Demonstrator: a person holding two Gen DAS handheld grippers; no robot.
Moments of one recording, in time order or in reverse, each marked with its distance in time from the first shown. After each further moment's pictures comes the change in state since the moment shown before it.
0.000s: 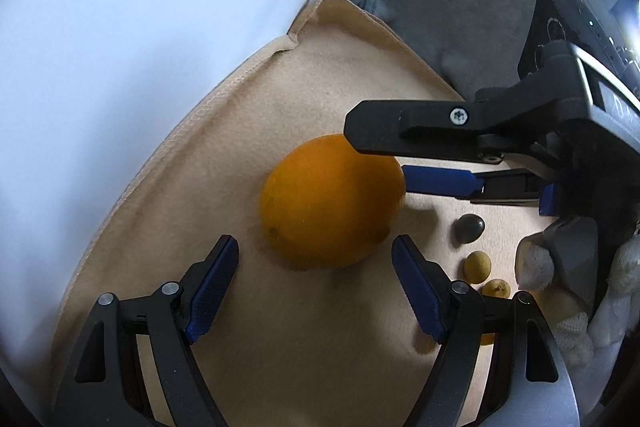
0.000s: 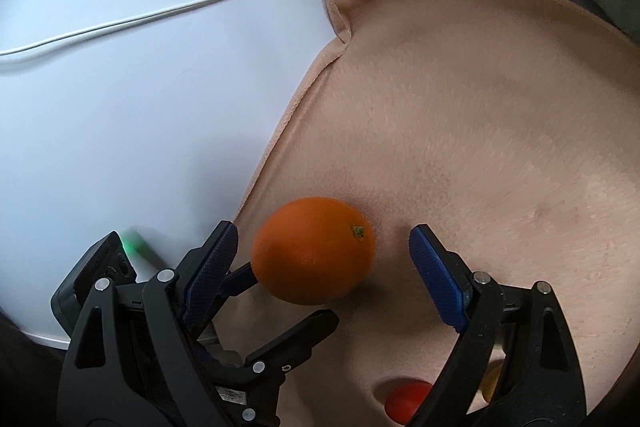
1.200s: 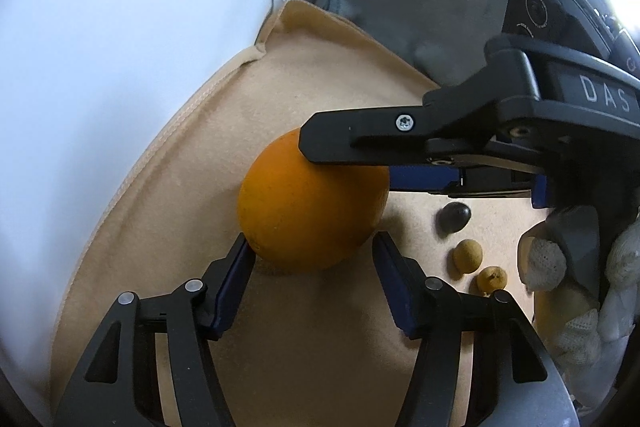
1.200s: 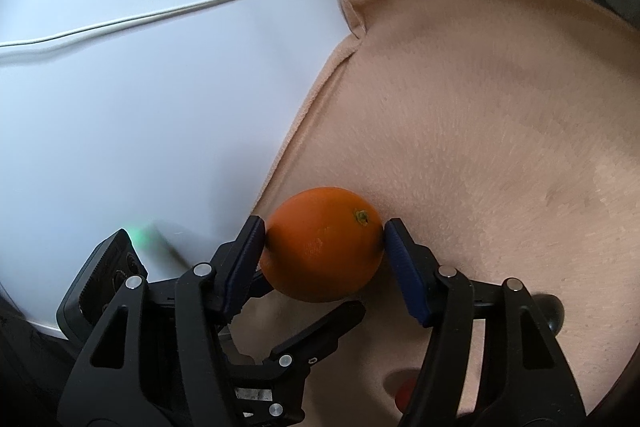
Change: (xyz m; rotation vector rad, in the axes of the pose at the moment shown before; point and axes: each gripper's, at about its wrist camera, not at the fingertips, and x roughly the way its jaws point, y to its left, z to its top) left arm 0.002 -0.010 0.005 0.098 -0.031 -0.003; right arm 0.000 0.010 -0.017 -0.022 -0.022 0.055
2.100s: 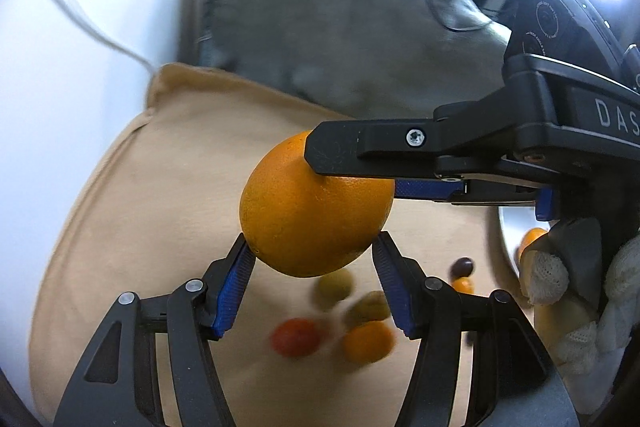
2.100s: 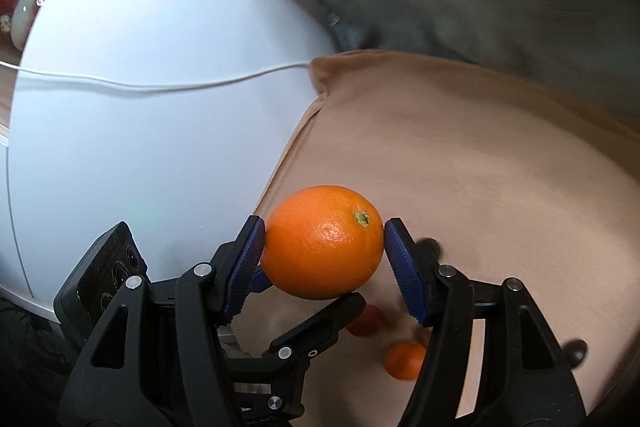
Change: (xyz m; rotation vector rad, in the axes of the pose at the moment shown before) left arm -0.023 -0.107 0.008 0.153 -0.070 -0.077; right arm -0.134 -0.023 -0.040 0.013 -0.195 -0.049
